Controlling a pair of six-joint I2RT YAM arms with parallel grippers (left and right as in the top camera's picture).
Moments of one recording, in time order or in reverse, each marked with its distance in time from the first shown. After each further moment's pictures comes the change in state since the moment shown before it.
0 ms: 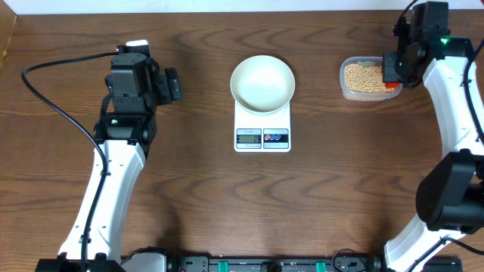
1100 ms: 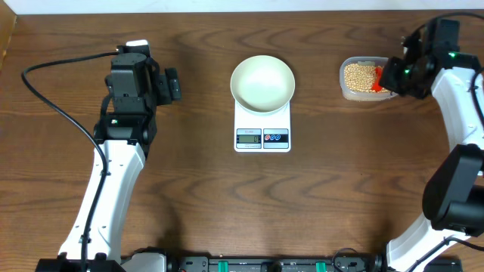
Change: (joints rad) left arm 0.000 0.000 0.000 0.000 0.000 0.000; right arm -0.095 0.000 -0.131 0.109 -0.342 0.274
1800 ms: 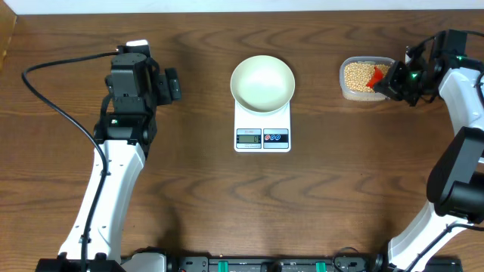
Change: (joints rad) left arm 0.000 0.000 0.000 0.000 0.000 0.000; right arm -0.081 0.107 0.000 -0.003 -0.281 0.106
